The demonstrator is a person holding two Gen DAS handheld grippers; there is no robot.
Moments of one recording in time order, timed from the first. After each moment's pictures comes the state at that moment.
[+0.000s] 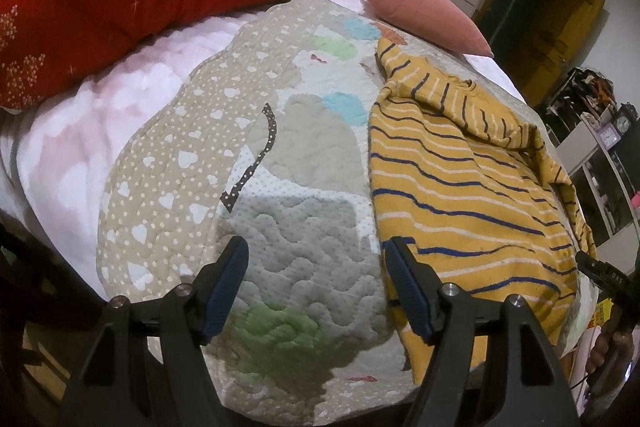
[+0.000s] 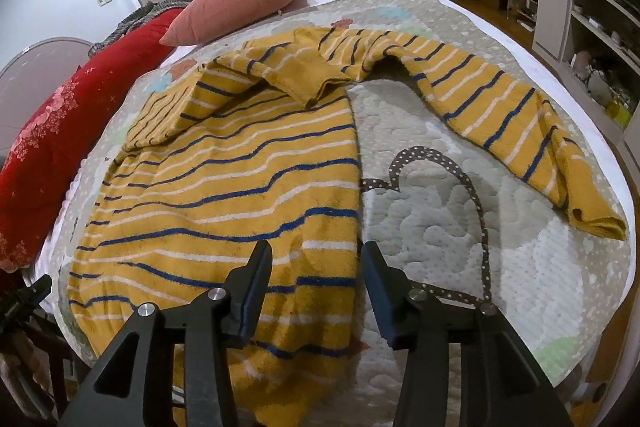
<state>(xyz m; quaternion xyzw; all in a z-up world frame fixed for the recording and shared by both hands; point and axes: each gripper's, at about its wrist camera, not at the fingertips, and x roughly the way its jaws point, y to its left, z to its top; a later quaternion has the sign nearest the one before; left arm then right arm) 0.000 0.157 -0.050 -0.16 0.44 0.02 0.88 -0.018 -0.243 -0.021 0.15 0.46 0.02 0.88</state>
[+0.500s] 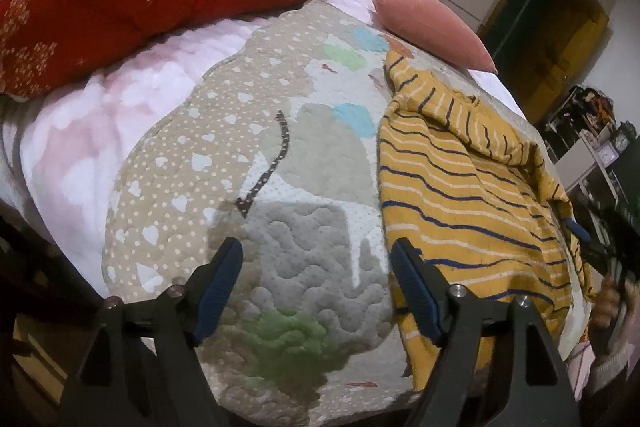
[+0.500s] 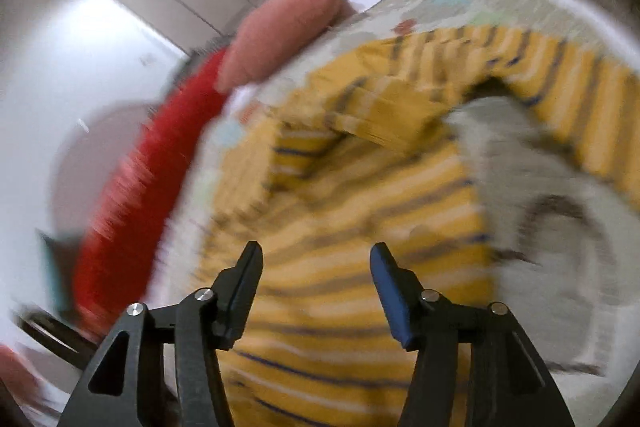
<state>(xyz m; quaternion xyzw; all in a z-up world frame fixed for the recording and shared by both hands) -0.004 0.172 -0.050 -0.18 0.42 0.03 0.89 0.061 -0.247 -0.015 0.36 0.40 0.15 0.83</state>
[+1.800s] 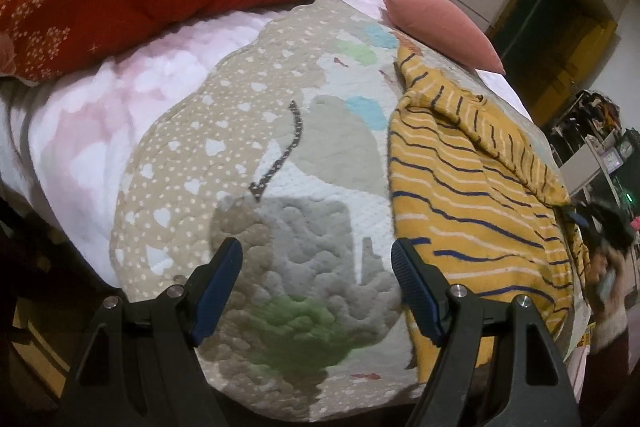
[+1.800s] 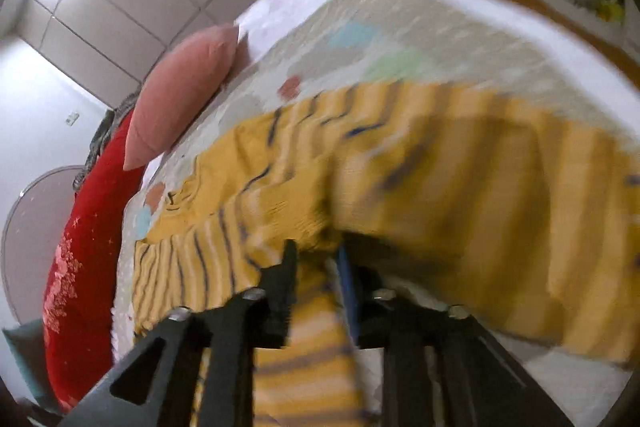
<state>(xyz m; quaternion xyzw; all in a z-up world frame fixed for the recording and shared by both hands) -0.009 0.172 -0.052 -0.19 0.43 0.03 0.88 0.119 -0.324 -0.022 0.34 0.40 -0.03 0.85</state>
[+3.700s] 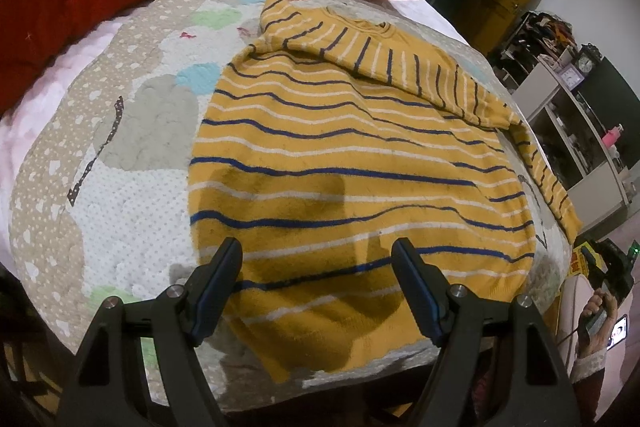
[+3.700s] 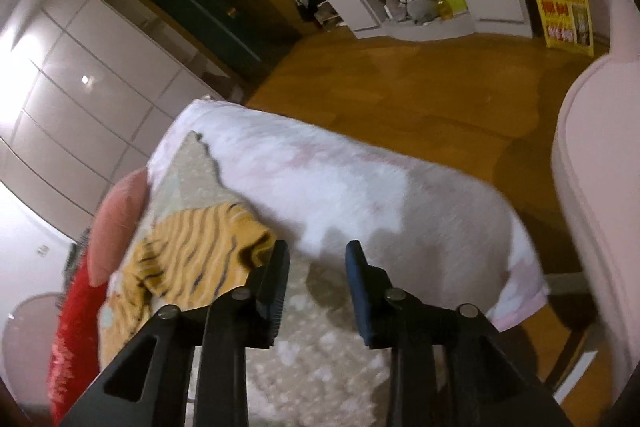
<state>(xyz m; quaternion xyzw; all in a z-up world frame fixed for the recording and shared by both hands) 0.018 0.044 -0.047 -0.11 0.48 -0.08 0.87 -0.159 -0.525 -0.041 0.44 0.27 -0.20 0.83</state>
